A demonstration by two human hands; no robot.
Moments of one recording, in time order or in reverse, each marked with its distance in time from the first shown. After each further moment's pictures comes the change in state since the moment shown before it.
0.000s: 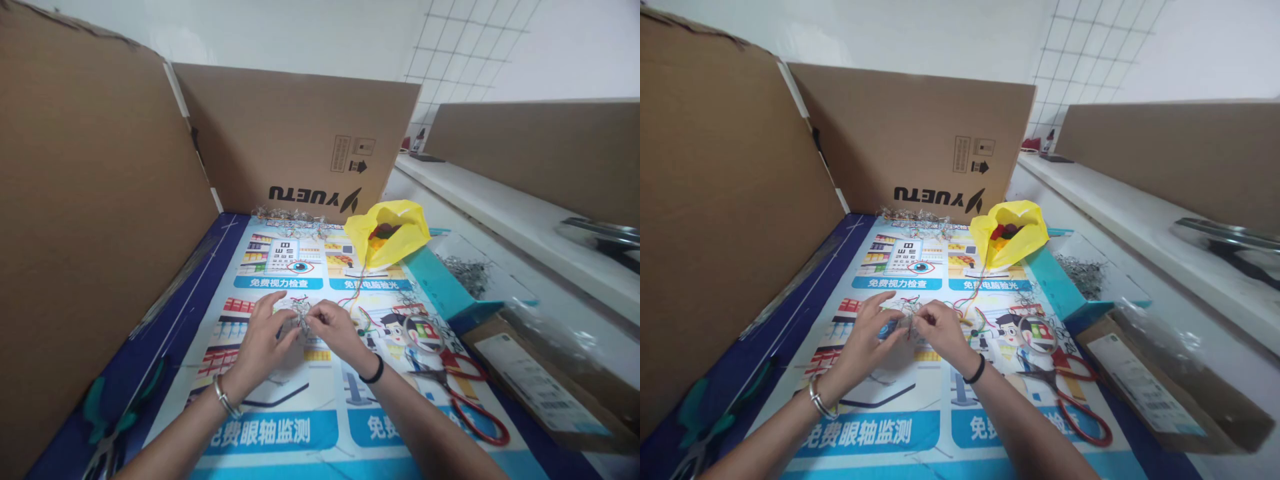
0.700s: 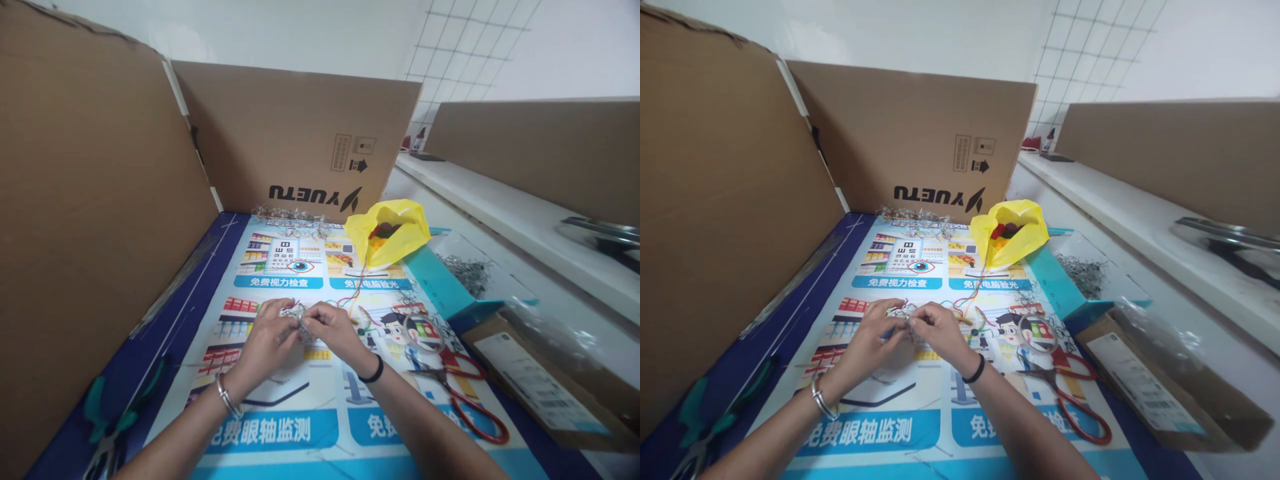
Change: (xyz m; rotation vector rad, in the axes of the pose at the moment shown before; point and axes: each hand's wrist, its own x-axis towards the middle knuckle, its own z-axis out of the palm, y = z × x) left_hand 0.001 0.000 0.004 -0.032 -0.111 0.007; right_hand -0.002 0.001 0.003 0.268 -0.092 0.103
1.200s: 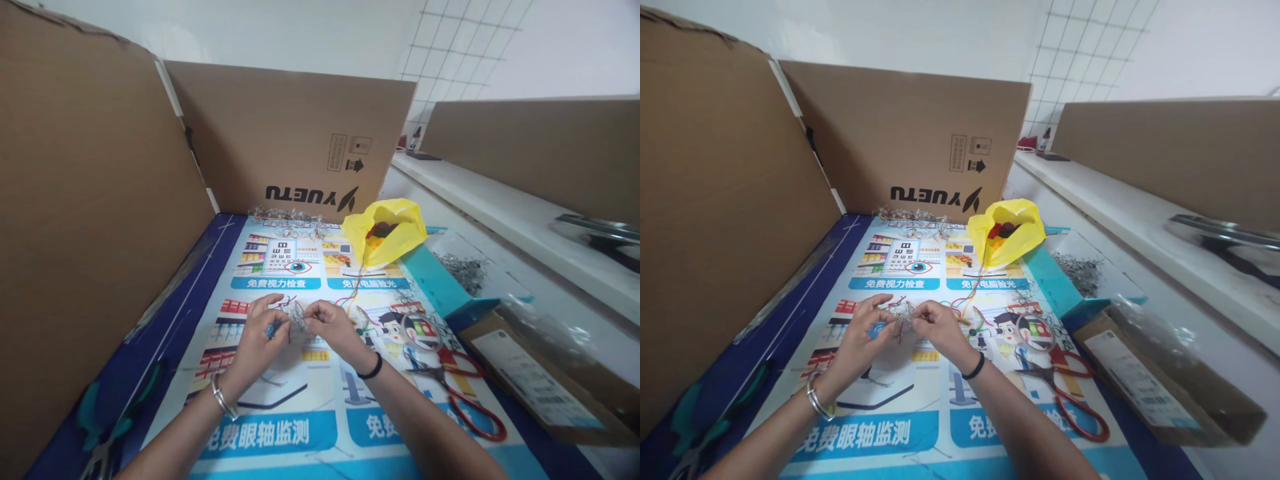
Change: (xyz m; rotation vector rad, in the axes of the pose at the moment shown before) left_hand 0.001 0.002 -0.005 -0.073 0.142 -0.123; right_hand 0.003 0.010 0.000 0.240 0.022 0.091
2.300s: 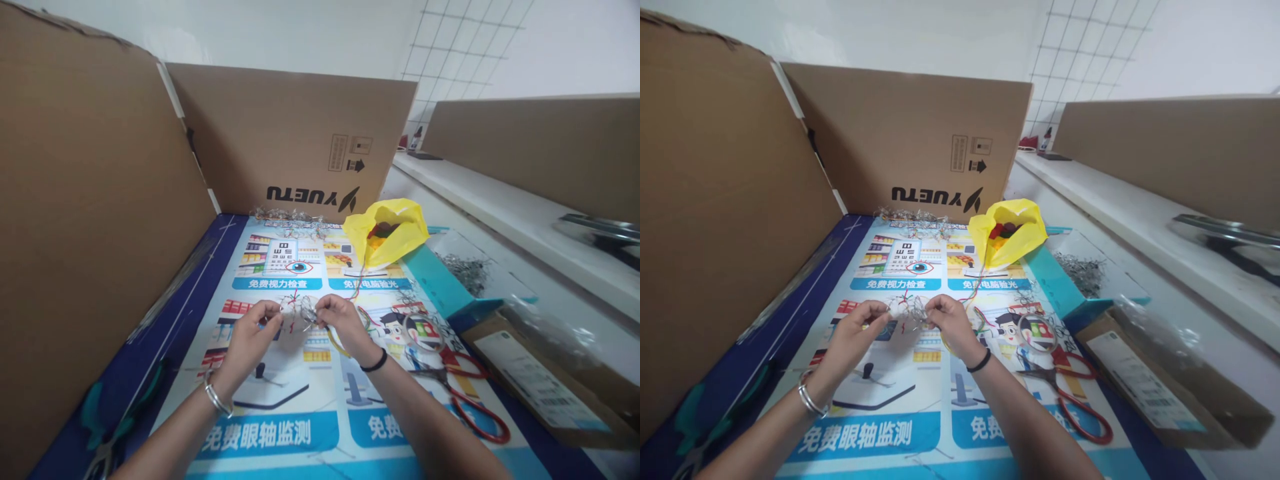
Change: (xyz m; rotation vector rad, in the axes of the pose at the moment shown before) left_hand 0.005 -0.006 -0.007 -0.233 -0.038 -0.347; right_hand 0.005 -0.005 -0.011 0.204 0.129 0.061
